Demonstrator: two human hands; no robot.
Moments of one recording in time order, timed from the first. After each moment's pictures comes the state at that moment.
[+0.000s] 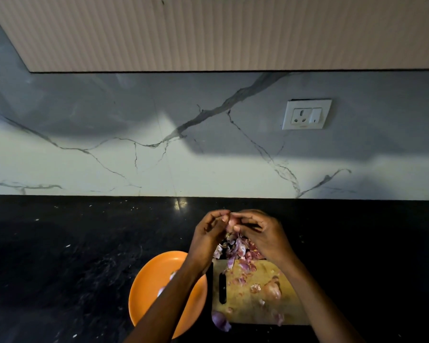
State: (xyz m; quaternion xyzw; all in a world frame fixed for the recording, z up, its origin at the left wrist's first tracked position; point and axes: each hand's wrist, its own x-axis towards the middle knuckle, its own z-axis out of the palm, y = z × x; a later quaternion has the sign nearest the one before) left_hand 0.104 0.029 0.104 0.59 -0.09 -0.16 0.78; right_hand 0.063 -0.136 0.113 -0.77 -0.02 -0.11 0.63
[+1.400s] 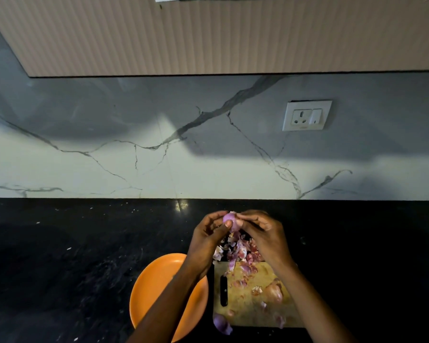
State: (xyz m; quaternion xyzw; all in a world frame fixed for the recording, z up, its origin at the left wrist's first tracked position) left_hand 0.104 0.033 0.105 0.60 -0.09 -0.15 0.78; right_hand 0.064 -0.127 0.109 -0.72 0.03 -0.19 0.67
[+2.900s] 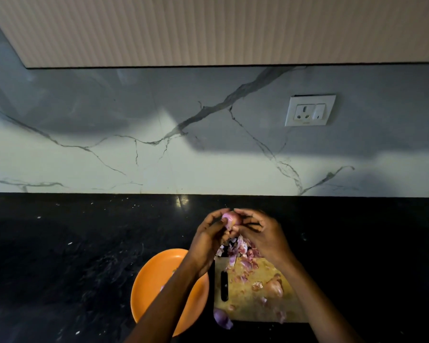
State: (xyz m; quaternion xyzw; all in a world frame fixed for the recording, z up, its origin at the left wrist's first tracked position) left_hand 0.107 0.031 0.101 0.51 -0.04 -0.23 0.83; right_hand 0.065 -0.132 0.101 -0.78 0.01 -0.09 0.62
